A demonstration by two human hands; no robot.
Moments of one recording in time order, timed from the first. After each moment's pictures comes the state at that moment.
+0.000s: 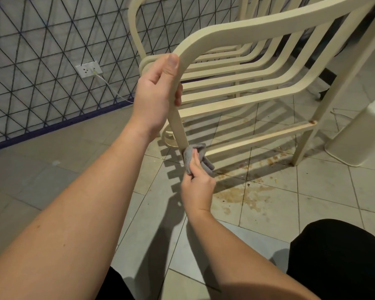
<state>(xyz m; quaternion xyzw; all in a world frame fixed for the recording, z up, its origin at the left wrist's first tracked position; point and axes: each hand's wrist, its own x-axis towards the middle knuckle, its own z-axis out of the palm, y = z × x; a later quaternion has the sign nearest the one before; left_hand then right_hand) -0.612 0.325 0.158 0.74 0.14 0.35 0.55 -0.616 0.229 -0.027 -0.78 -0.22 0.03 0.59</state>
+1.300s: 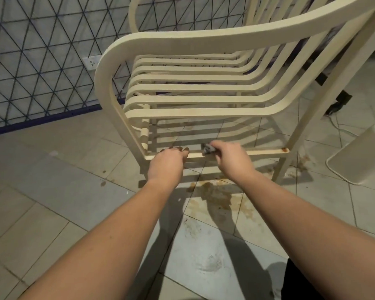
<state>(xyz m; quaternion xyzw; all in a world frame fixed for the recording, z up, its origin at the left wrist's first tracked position) -0.621 0.322 0.020 0.95 0.32 0.00 0.01 -0.478 0.207 0.008 -0.85 -0.46 0.05 0.24</state>
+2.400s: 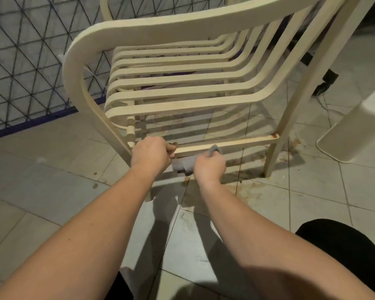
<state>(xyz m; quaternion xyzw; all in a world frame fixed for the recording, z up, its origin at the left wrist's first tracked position) -0.608 0.346 0.030 0.93 0.37 0.01 0.08 -0.542 0.233 0.001 -0.79 0.07 0.20 0.58</state>
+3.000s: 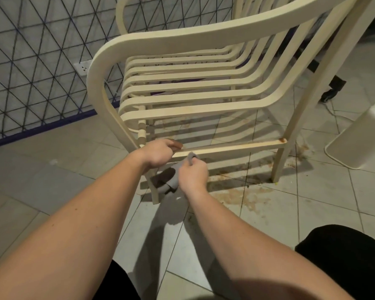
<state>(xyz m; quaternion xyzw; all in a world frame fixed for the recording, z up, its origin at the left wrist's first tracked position) -0.622 0.359 0.060 0.85 0.34 -0.09 0.41 -0.588 0.256 0.003 -0.78 -0.06 0.27 0.57</state>
